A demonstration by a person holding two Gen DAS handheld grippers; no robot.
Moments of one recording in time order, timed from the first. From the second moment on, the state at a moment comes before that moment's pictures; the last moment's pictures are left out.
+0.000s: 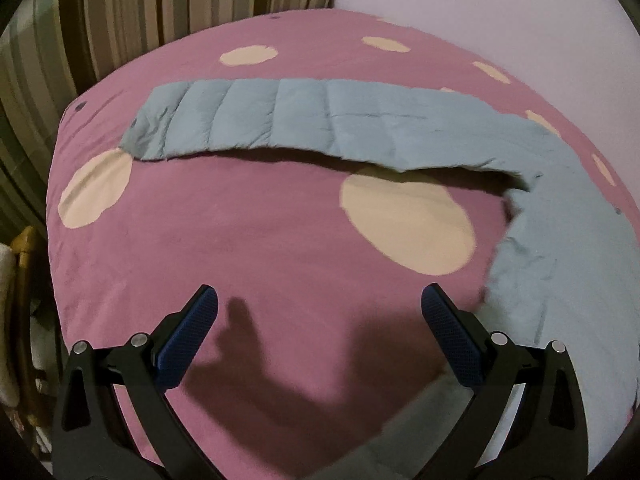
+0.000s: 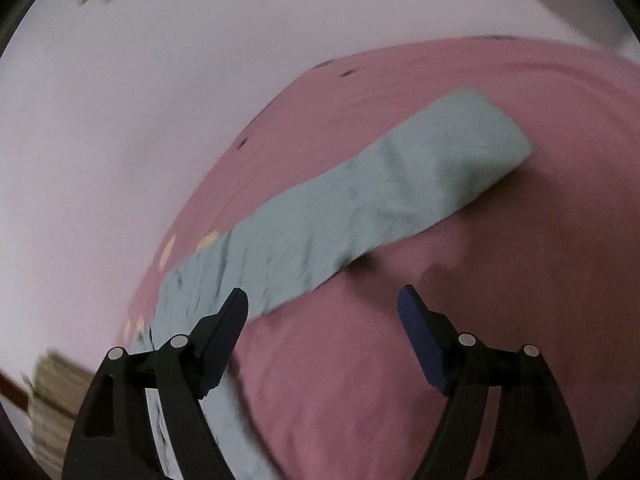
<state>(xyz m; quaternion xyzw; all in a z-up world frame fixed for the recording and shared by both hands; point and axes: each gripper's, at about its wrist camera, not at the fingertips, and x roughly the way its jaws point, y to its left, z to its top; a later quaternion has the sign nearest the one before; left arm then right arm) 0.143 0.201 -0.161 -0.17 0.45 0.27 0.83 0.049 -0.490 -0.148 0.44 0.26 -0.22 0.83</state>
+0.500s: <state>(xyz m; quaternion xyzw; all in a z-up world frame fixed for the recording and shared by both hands) 0.155 0.204 -0.178 -0.13 0.47 0.30 0.82 0.058 -0.551 -0.188 0.52 0.19 -0.30 0.78</state>
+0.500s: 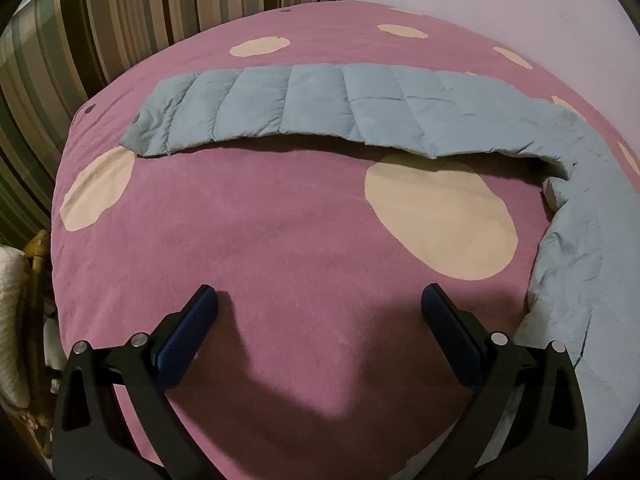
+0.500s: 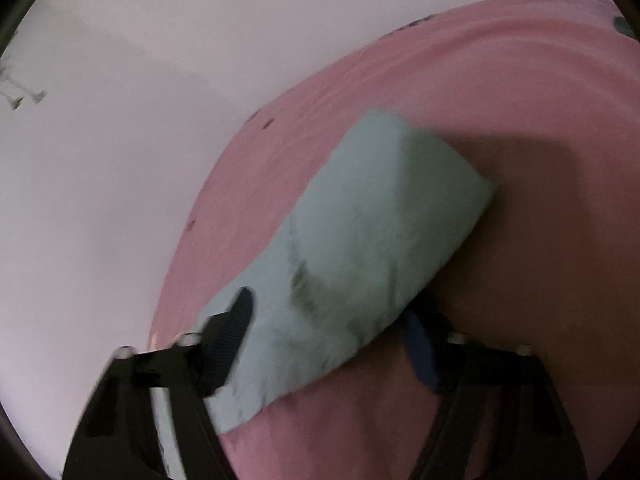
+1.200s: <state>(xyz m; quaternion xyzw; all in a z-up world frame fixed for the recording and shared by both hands) 0.156 0.201 -0.180 -0.12 0.46 0.31 0.82 0.154 -0.432 -0.083 0.40 0.19 -0.18 0.88</state>
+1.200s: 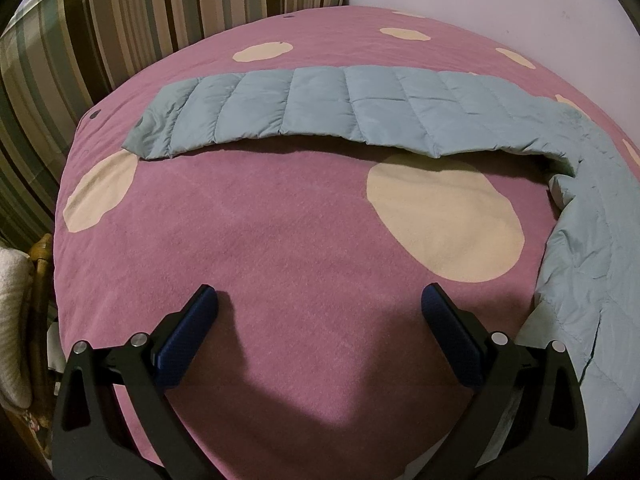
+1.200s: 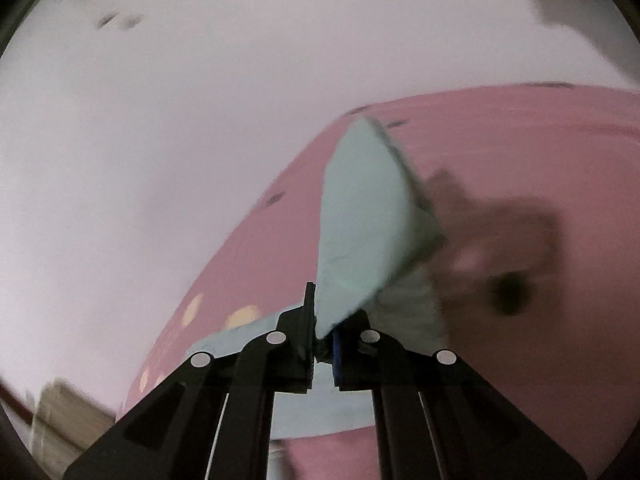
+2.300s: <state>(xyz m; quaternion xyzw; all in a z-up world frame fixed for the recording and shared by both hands) 0.156 0.203 -0.182 -0.13 0.46 0.31 0.82 0.333 -0.035 -0.159 0.02 0.45 0.20 0.87</state>
